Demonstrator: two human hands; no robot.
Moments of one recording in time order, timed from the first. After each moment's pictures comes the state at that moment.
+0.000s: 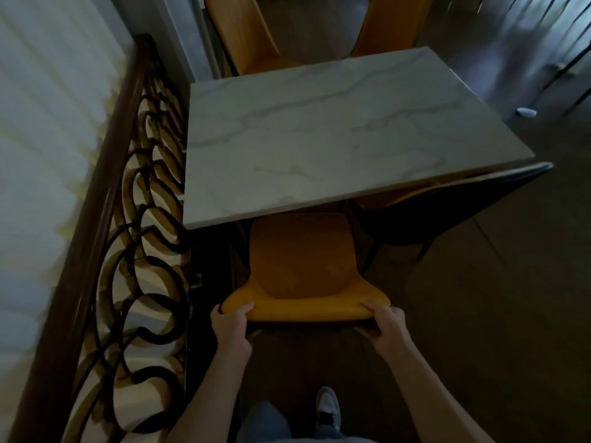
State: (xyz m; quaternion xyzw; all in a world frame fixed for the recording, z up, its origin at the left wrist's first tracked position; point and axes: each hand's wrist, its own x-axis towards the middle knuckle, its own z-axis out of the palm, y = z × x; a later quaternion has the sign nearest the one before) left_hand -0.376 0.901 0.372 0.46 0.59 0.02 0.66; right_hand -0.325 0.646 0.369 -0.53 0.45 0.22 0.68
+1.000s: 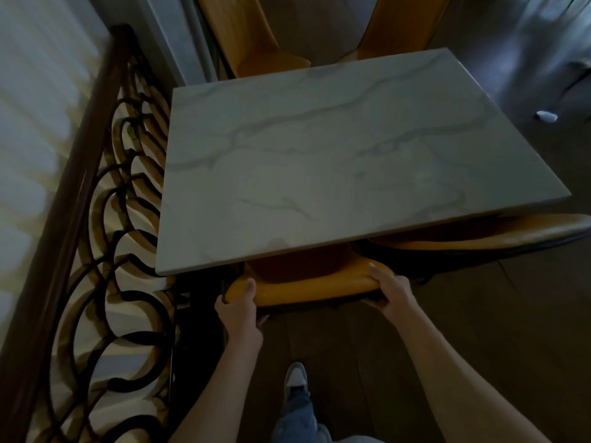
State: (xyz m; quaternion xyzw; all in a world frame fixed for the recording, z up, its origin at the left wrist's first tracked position) left_hand -0.175 0.891 0.363 0.45 0.61 0.06 0.65; right_hand -0.084 0.641 0.341 -0.56 0.41 0.23 0.68
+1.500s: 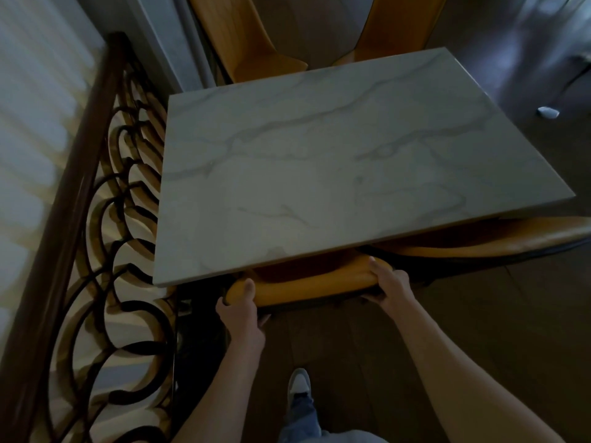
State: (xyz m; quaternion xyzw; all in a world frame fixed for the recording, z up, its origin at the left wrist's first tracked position) left_hand -0.148 0.888 0.369 0.44 0.62 0.07 0.64; right_hand -0.050 0.647 0.342 -0.57 0.42 0.21 0.67
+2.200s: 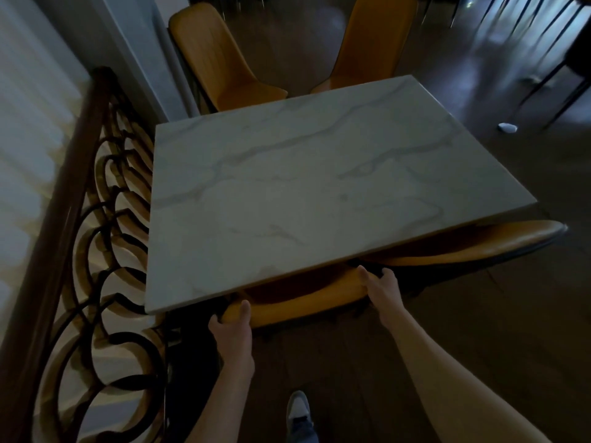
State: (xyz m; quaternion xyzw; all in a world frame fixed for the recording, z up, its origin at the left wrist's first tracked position) left_hand -0.163 0.898 0.372 0.60 0.55 0.03 0.58; right_hand -0.061 0.651 0.359 -0.75 0.31 0.16 0.56
